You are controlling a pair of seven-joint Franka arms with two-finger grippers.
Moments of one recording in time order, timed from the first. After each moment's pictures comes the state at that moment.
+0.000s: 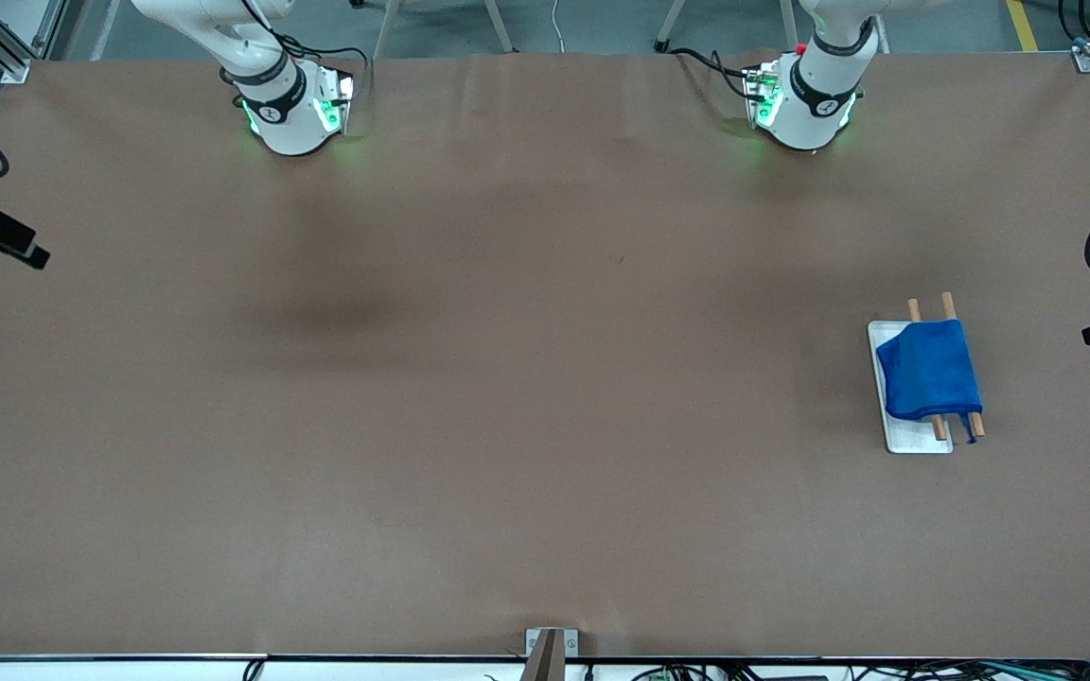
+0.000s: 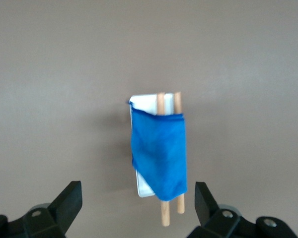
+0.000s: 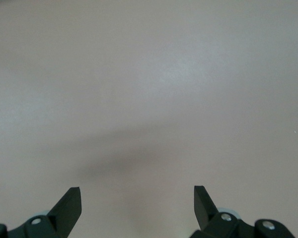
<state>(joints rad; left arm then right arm) 0.05 0.27 0.37 -1.59 -0.34 1.82 0.62 0.00 -0.05 -0.13 -1.60 0.03 1.57 0.08</state>
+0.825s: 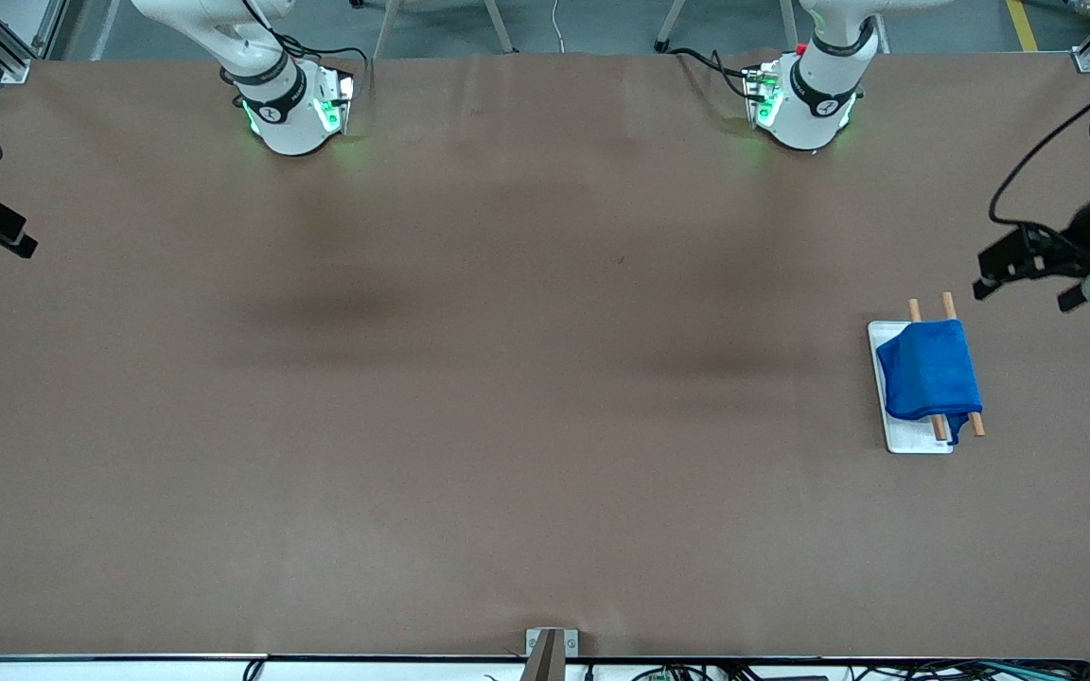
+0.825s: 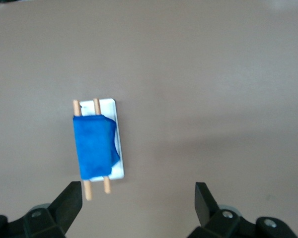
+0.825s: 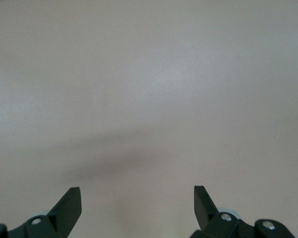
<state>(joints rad) 0.01 -0.04 -0.05 -1.66 -0.05 1.72 0.08 0.01 -0.05 -0.12 -1.59 -0.02 1.56 0.06</state>
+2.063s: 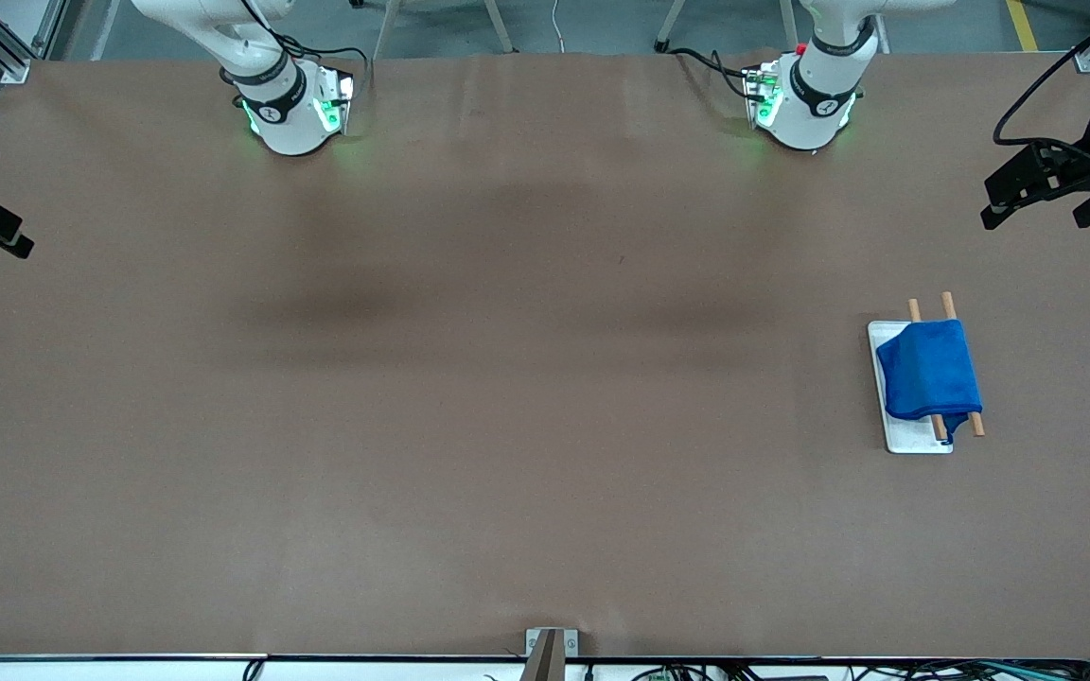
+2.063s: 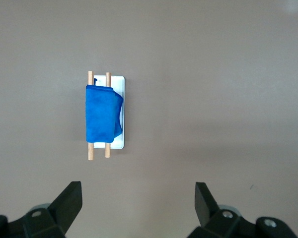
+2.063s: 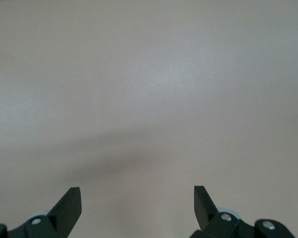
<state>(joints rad) -0.04 -0.07 -0.03 -1.55 0.00 1.54 -0.07 0.00 -0.05 -0.12 -1.59 -0.02 1.56 0.06</state>
